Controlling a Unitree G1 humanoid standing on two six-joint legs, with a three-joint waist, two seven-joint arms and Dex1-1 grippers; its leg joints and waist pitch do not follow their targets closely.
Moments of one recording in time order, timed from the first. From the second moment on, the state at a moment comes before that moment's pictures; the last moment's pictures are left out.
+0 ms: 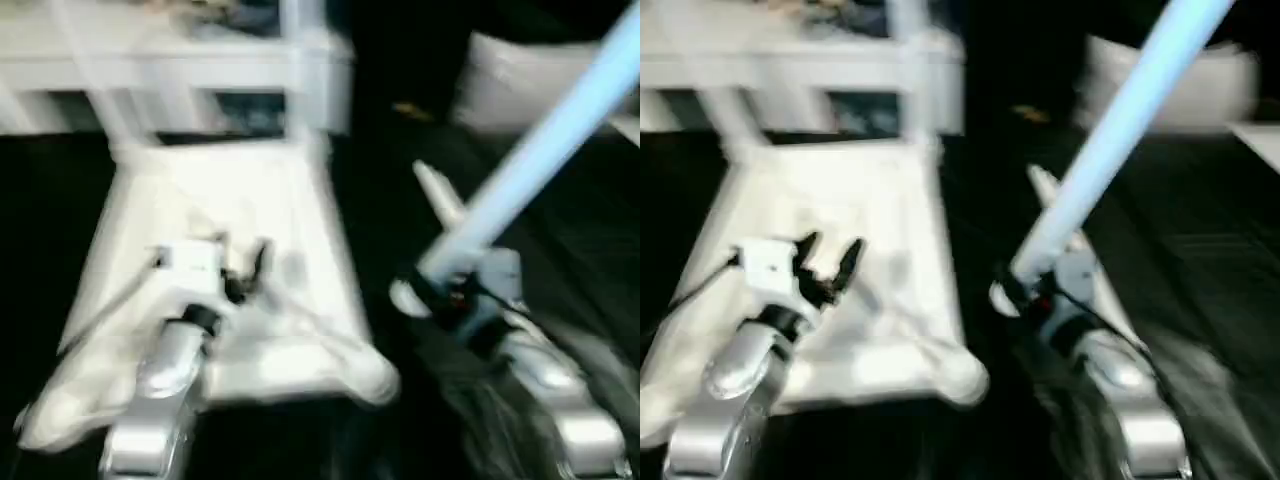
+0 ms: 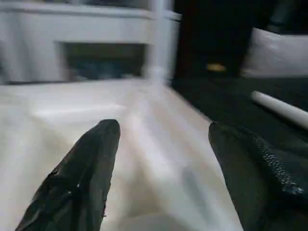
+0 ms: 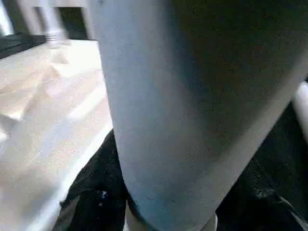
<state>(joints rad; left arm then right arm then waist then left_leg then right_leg) 0.00 0.11 -0.03 -0.24 -0.13 0.20 -0.17 -0.01 -0.21 -0.01 -0.23 0.22 0.39 0.38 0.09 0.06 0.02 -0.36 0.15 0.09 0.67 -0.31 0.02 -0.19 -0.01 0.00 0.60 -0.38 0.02</state>
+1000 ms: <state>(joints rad) -0.01 0.15 -0.02 -0.21 -0.13 0.20 -0.23 -0.02 -0.20 0.03 -0.20 0.22 0.37 0.38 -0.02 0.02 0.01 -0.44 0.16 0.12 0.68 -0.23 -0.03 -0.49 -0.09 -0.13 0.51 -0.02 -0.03</state>
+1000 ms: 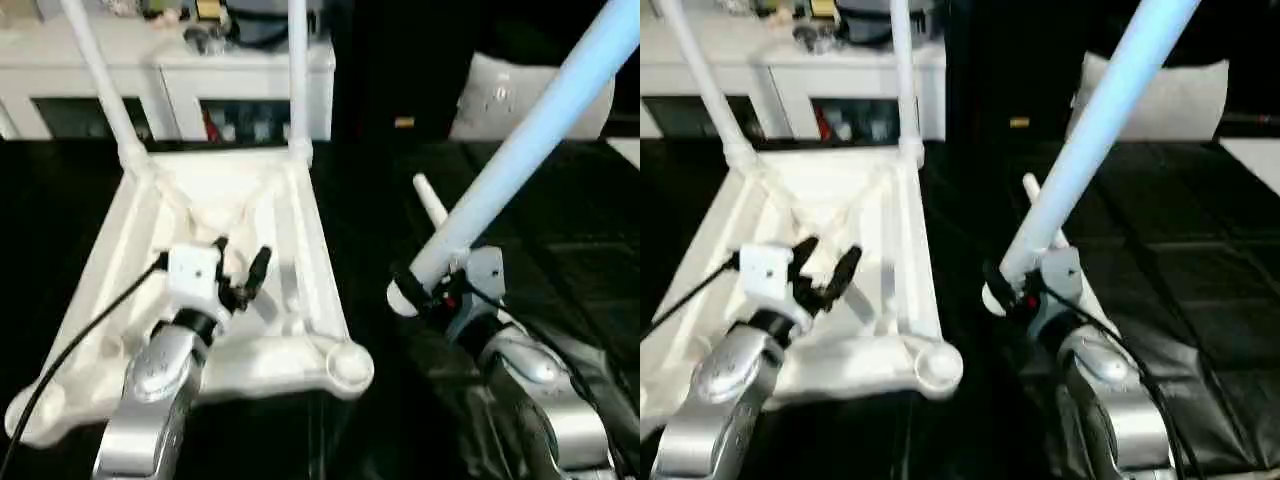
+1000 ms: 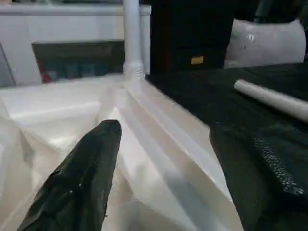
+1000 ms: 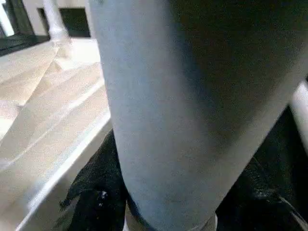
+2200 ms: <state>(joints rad) -0.30 0.43 -0.19 0.09 -0.25 0.19 -0.95 -0.12 -0.30 -0.03 -0.14 0.25 0.38 0.47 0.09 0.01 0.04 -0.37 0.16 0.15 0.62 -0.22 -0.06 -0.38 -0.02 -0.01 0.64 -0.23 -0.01</state>
